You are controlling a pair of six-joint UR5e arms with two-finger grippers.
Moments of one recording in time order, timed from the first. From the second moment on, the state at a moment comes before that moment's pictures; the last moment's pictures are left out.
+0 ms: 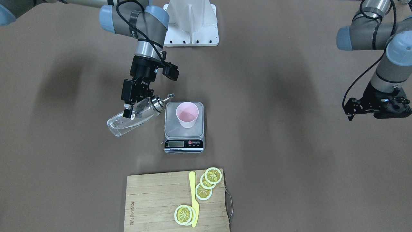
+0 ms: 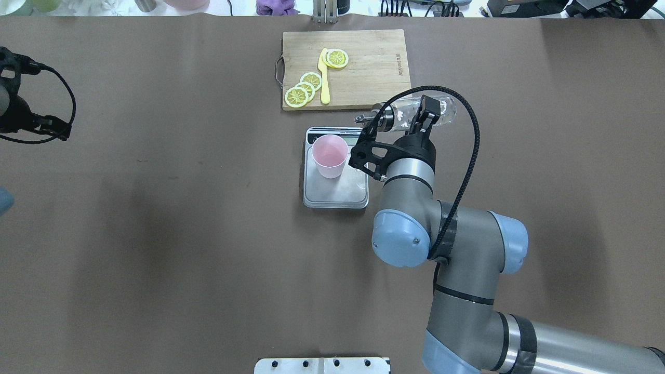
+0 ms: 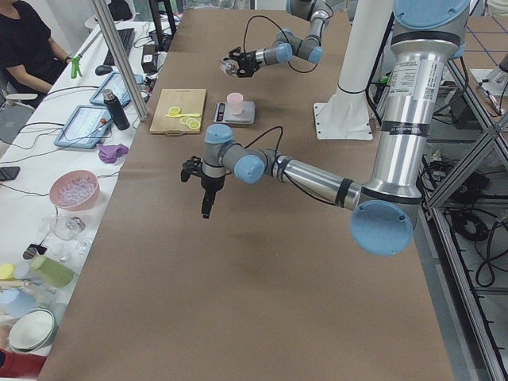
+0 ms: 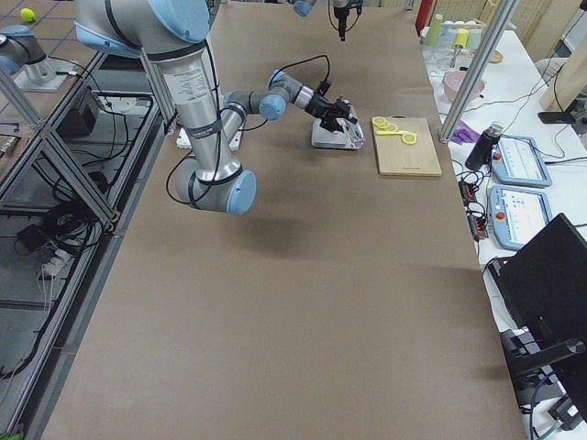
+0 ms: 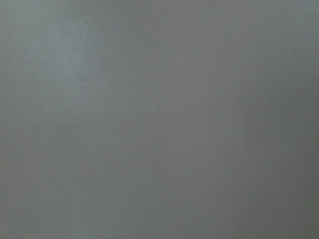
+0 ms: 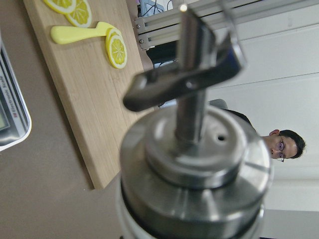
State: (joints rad) left arm -1.05 -1.69 -1.72 -1.78 -1.92 -0.60; right arm 0.36 -1.01 1.73 -1.63 0.63 0.17
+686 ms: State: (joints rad) left arm -1.07 -1.69 -1.71 -1.78 -1.93 -0.60; right arm 0.35 -0.95 1.60 -1.63 0.56 0.10
